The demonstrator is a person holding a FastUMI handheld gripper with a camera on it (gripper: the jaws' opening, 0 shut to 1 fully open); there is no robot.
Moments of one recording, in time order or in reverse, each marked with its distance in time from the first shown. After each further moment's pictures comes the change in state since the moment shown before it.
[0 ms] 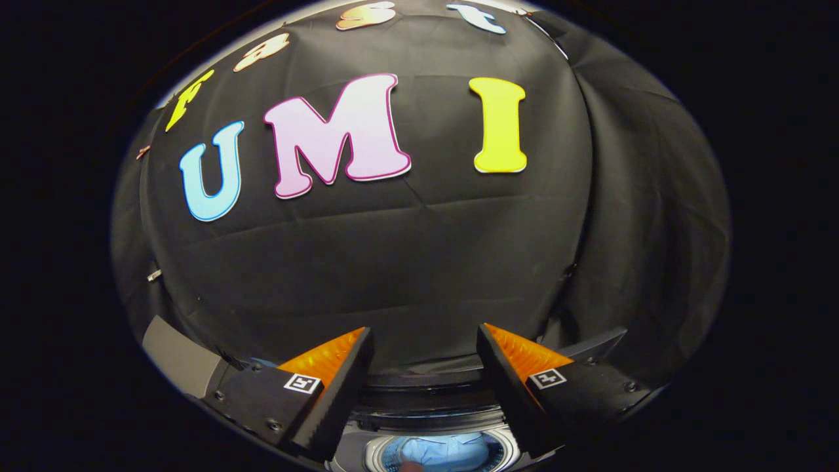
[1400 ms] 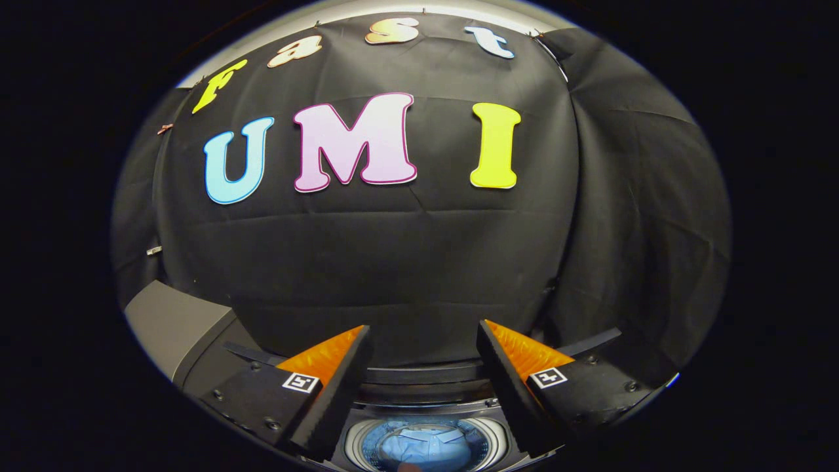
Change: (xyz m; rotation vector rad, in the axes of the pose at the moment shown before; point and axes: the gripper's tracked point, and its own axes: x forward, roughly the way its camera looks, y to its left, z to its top) arm -0.068 -0.004 -0.028 -0.061 -0.112 -0.020
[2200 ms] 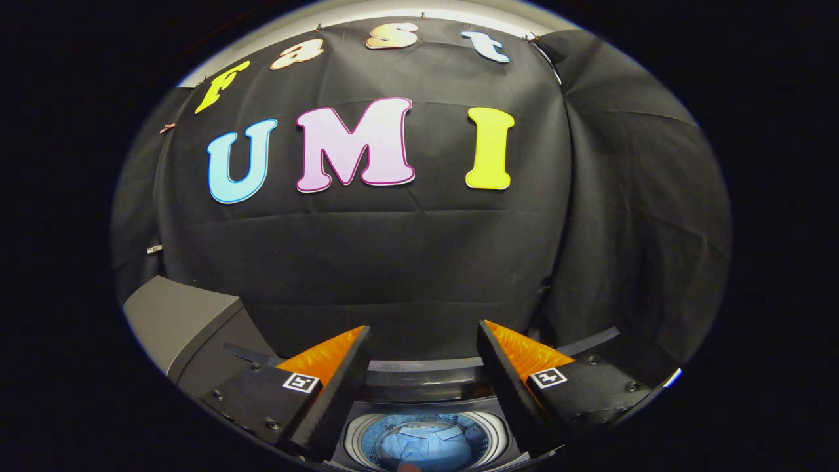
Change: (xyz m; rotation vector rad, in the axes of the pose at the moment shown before) arm -0.021 -0.001 -0.011 0.004 -0.025 -0.014
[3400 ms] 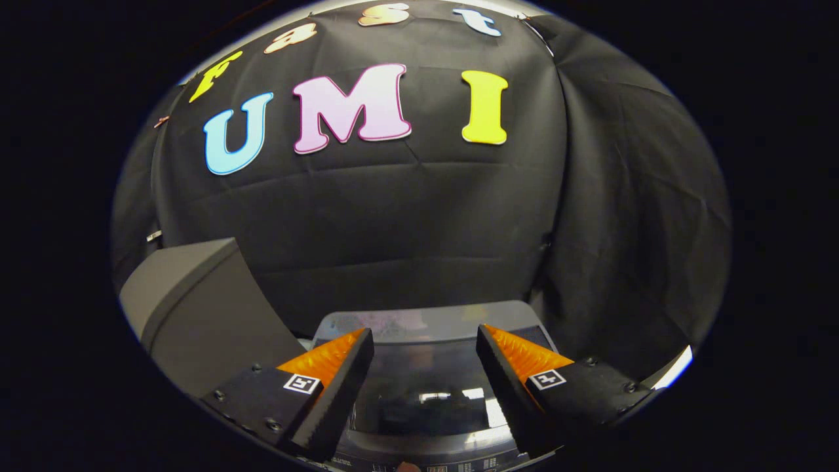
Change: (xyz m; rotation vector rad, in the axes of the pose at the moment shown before) arm -0.016 -0.002 -0.097 0.039 0.182 -0.016
